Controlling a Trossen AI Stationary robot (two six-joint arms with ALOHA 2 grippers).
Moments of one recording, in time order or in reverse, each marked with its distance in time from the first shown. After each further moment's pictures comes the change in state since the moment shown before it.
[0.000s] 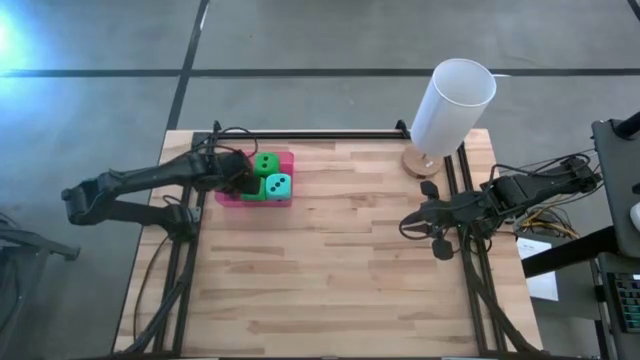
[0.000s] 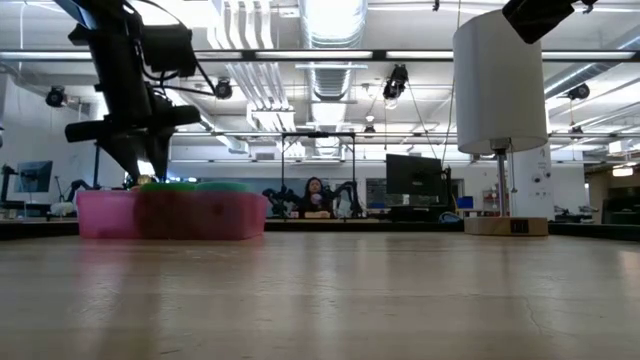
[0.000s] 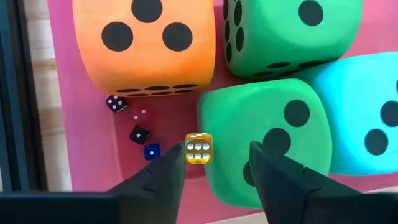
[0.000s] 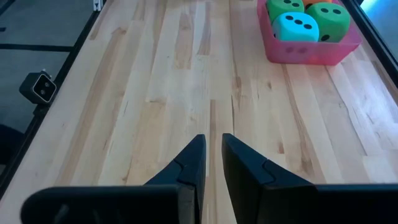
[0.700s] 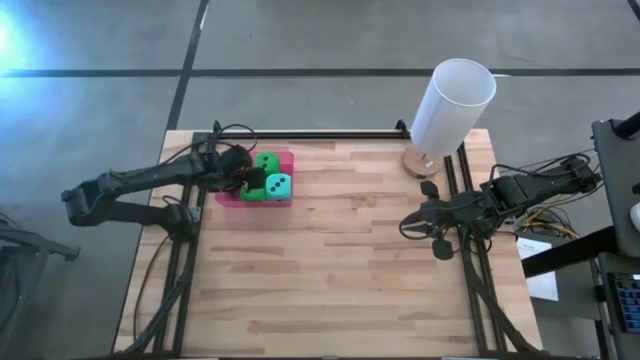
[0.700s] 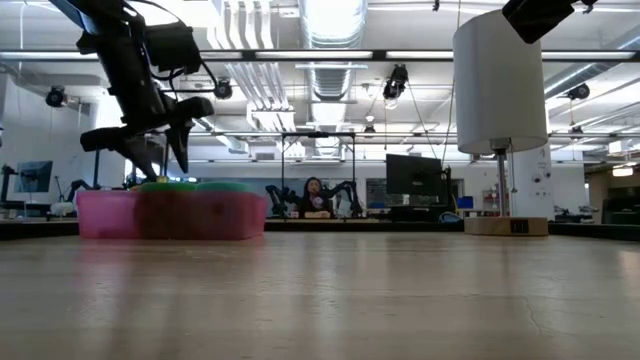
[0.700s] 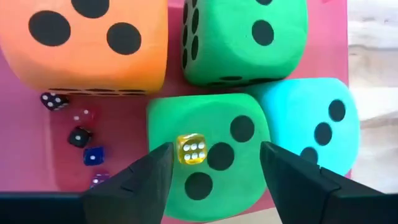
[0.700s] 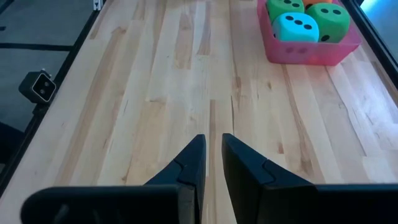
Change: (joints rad) left arm 0.033 0.000 -0.016 0.149 0.105 -0.087; right arm 0.000 0.000 0.000 0.000 0.000 -0.004
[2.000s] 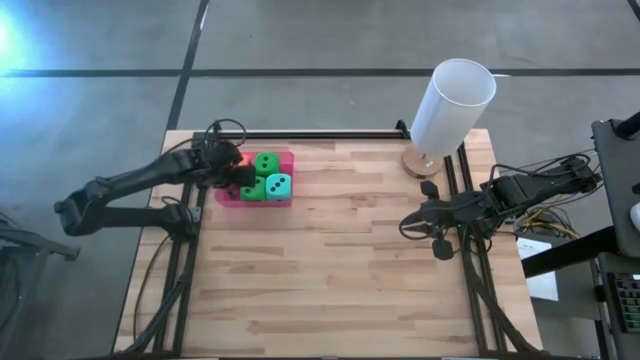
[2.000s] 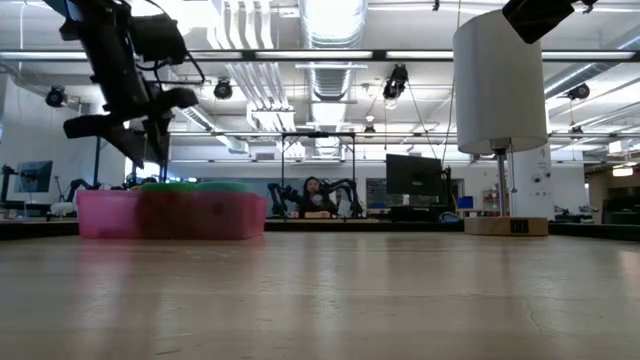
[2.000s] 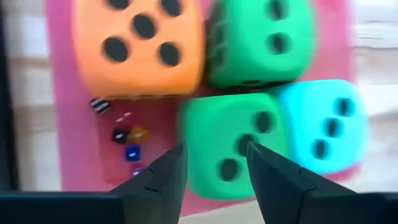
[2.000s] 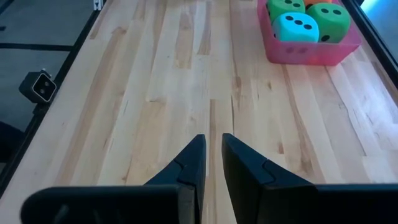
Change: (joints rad) left arm 0.064 -0.104 0.023 -0.138 0.001 0.092; right arm 0.000 0.000 0.000 0.000 0.000 0.001
